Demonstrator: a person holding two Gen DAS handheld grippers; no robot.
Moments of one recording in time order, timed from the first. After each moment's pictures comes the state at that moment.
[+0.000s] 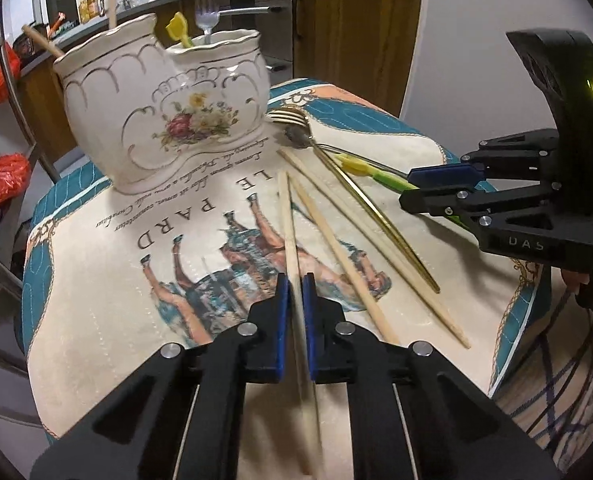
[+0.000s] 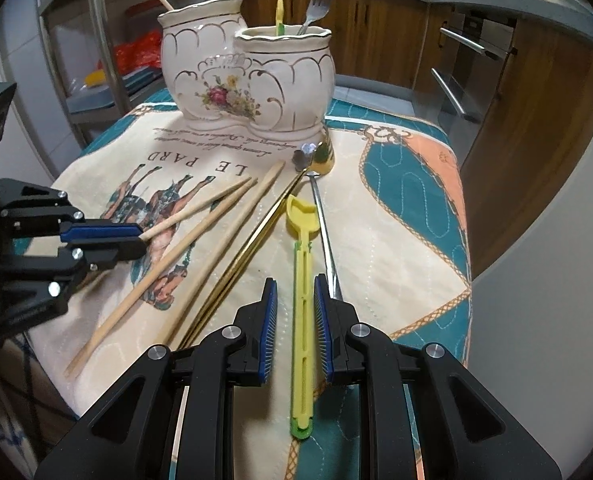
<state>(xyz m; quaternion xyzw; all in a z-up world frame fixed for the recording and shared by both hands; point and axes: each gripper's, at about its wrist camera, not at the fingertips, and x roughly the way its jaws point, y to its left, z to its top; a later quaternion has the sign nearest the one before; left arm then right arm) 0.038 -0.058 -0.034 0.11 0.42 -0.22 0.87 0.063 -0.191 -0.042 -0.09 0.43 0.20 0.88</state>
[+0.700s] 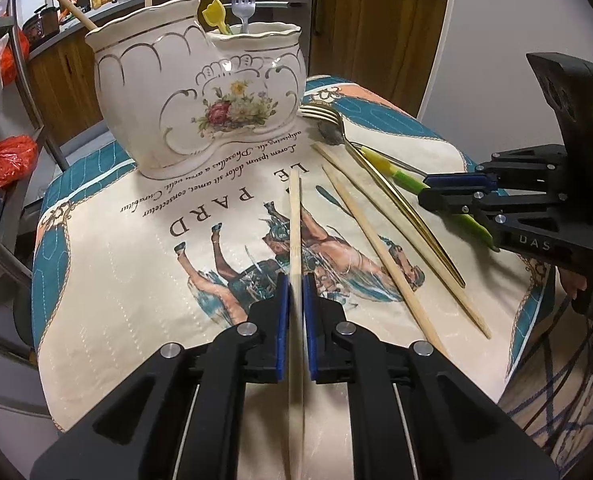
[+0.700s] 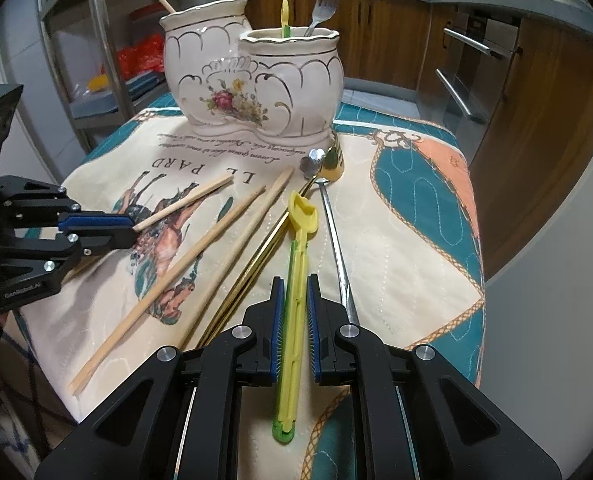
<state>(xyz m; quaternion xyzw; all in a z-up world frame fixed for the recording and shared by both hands) 0.047 -0.036 -0.036 0.09 0.43 -0.21 0.87 0.066 -0.187 -0.044 -0.08 0.43 0.20 0.88</state>
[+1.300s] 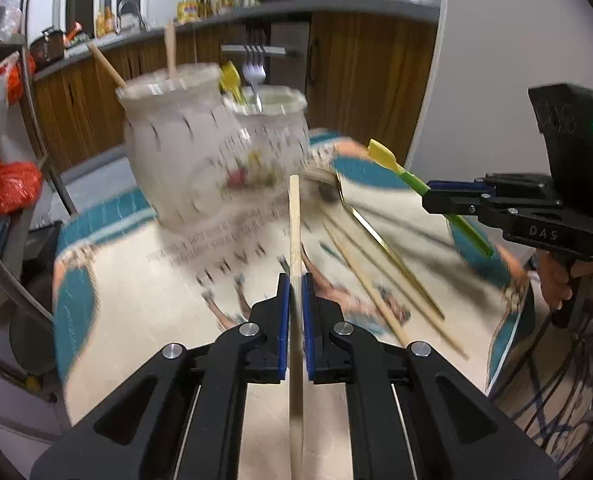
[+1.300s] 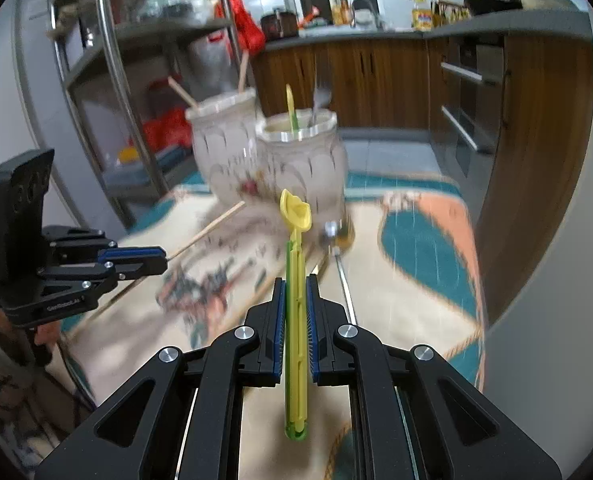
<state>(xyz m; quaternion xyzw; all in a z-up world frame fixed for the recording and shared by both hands) 0.040 -0.012 0.003 0.07 0.35 -0.23 0.90 0.054 -0.208 0.000 0.02 0.33 0.25 0.91</state>
